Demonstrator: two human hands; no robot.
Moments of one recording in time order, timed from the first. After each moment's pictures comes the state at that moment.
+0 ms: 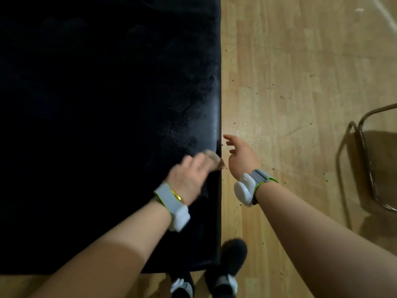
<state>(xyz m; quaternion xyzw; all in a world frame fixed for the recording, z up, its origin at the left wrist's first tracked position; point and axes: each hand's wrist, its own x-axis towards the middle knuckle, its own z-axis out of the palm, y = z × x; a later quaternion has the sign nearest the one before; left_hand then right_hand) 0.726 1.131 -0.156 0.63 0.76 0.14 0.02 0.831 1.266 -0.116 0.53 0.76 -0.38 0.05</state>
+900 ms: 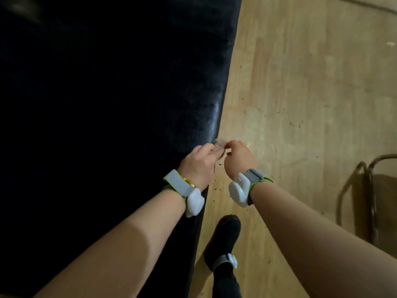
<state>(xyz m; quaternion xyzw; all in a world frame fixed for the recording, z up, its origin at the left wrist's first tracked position) 0.711 1.260 -0.159 0.53 0.78 0.33 0.05 0.783 1.368 -0.120 0.46 0.81 -0.32 0.15</state>
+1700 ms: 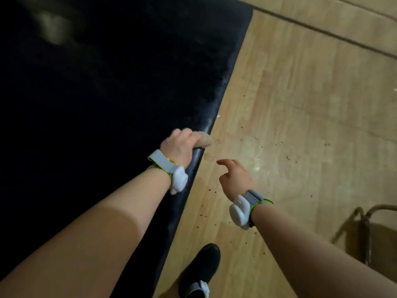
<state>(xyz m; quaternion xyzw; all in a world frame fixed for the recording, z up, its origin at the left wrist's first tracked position) 0.638 1.343 -0.137 0.46 0.87 0.18 0.05 0.785 1.444 -0.104 0.37 0.85 -0.33 0.18</state>
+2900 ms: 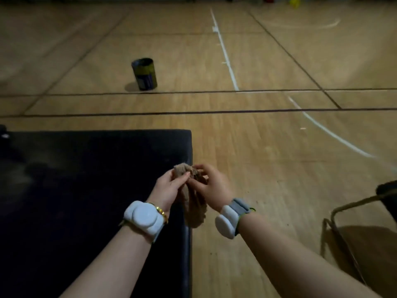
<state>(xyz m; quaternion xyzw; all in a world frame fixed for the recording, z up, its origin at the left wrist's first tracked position) 0.676 1.349 0.264 0.16 0.65 0.60 0.43 0.779 1.438 0.249 0.33 0.81 -0.44 -0.19</state>
